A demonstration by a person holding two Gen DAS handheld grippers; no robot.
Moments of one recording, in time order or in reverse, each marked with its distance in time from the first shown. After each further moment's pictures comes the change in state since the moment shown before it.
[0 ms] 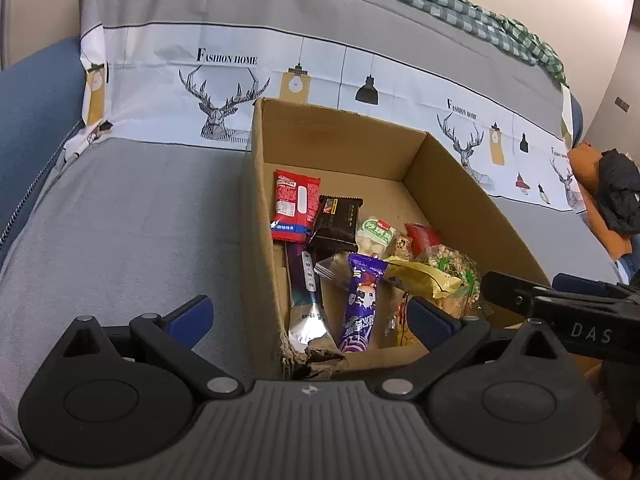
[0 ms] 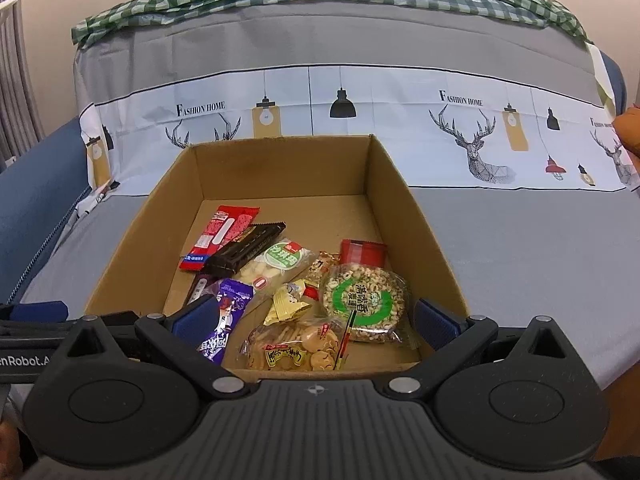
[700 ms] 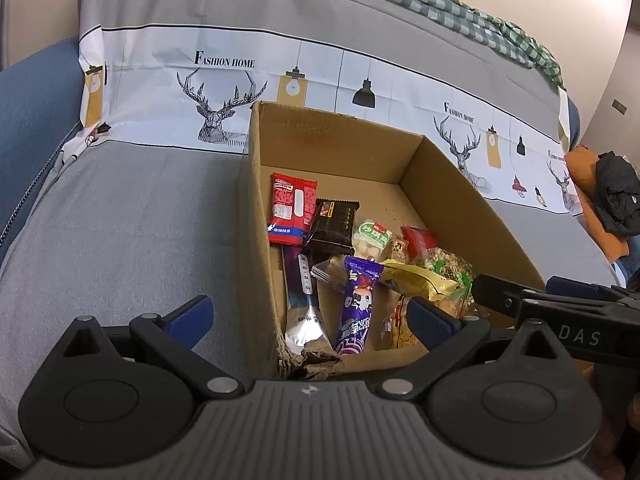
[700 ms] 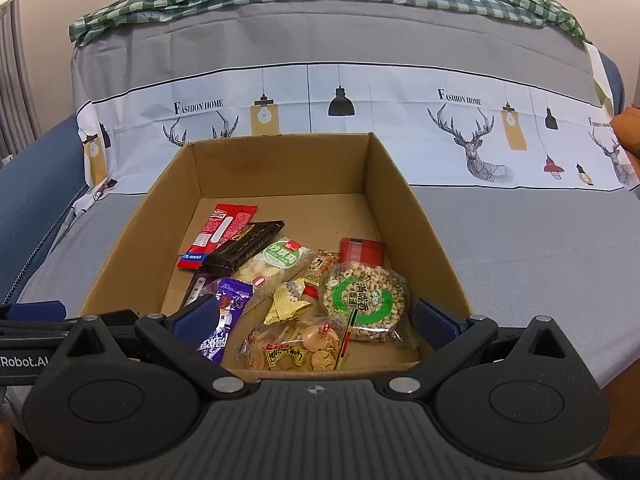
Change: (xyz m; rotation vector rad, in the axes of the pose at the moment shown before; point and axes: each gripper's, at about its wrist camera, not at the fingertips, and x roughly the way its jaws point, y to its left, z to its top) left arm 0.000 -0.003 0.000 0.004 -0.013 -0.001; right arm 0.001 0.003 0.000 0.002 0.002 -0.008
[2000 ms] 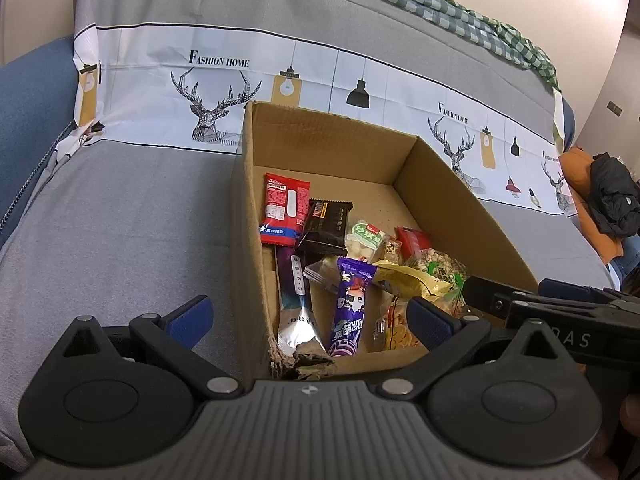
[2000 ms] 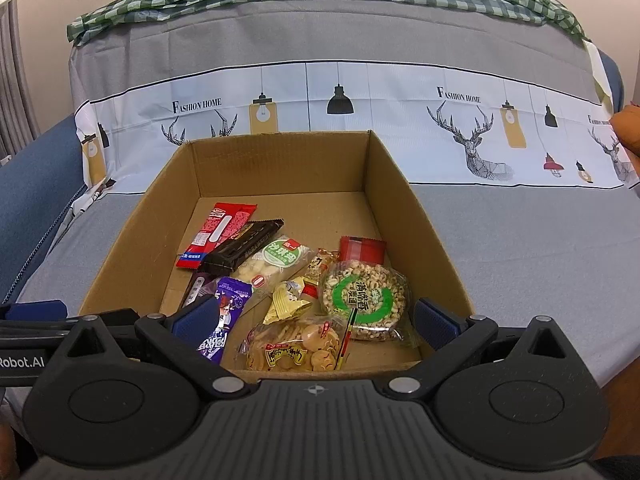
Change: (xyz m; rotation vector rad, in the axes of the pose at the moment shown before) left arm -0.001 -0.002 0.001 -0.004 -0.002 -0.019; right arm 0.003 -0.001 -0.001 0.003 0.002 -0.002
